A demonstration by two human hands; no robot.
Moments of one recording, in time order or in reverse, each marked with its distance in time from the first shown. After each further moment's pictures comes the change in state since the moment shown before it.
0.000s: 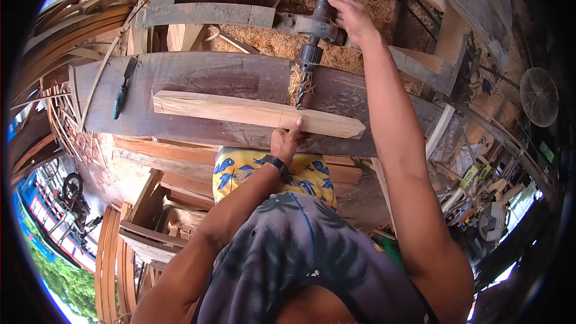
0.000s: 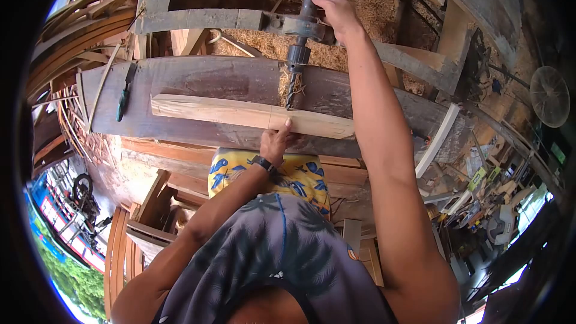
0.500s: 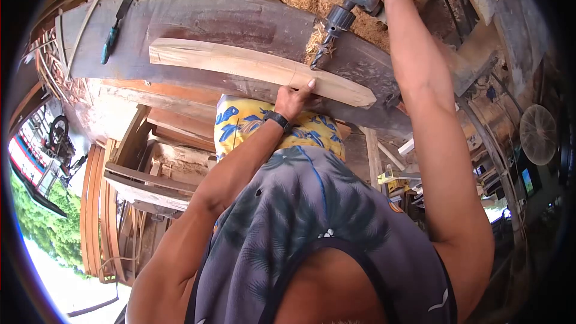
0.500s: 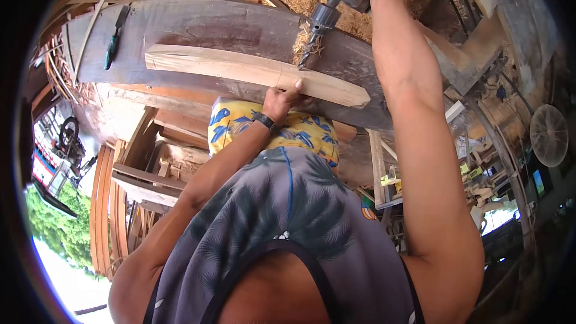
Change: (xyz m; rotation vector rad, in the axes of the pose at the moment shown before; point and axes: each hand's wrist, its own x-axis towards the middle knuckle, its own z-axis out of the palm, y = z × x) left_hand -0.002 0.011 0.002 -0.168 0.029 -0.020; right_hand 0.101 0.027 0.005 0.965 -0.630 0.321
